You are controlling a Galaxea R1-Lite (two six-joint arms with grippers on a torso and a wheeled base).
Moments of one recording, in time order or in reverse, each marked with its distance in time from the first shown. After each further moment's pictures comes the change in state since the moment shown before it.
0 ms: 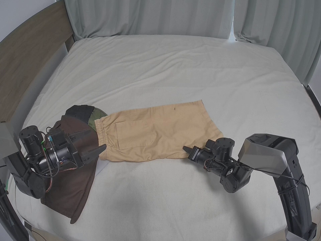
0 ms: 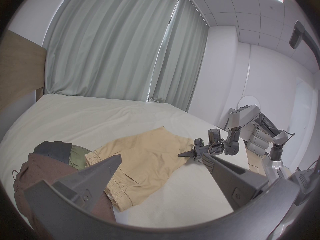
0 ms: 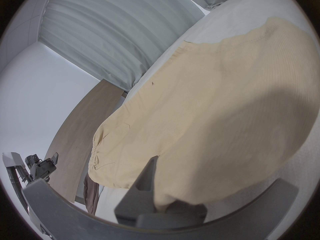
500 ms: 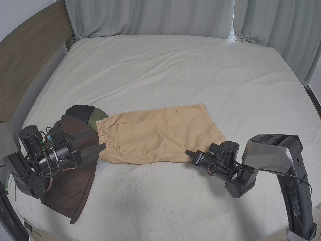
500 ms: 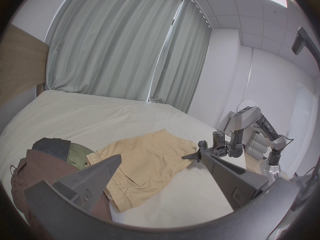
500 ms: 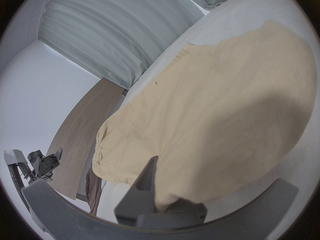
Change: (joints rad) left arm 0.000 -0.004 -0.002 0.000 -0.003 -0.037; right arm 0.006 -0.049 0.146 -0.078 0.000 -0.006
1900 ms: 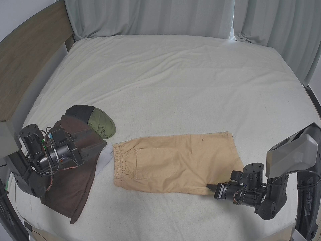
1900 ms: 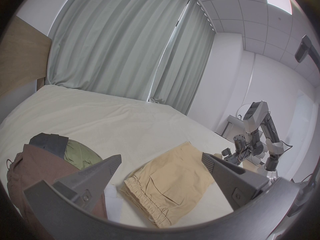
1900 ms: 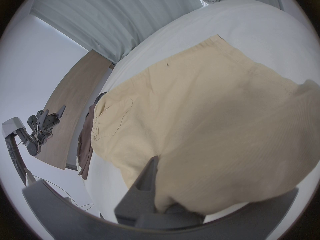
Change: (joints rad) left arm -0.003 0.008 -0.019 0.000 -0.003 -0.061; right arm 0.019 -0.227 0.680 -0.132 -0.036 -0.147
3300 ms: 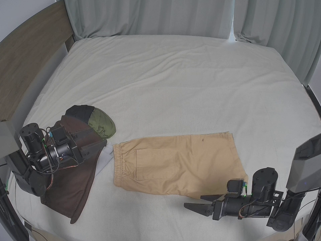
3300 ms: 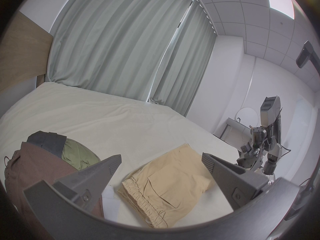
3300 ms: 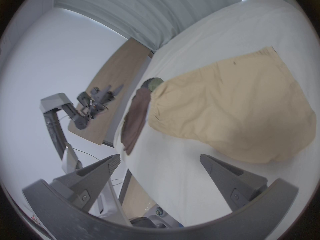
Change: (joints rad) left arm -0.003 0.001 -0.014 0.000 -0.006 -0.040; right arm 0.233 -0.280 0.159 0.002 0.134 0.001
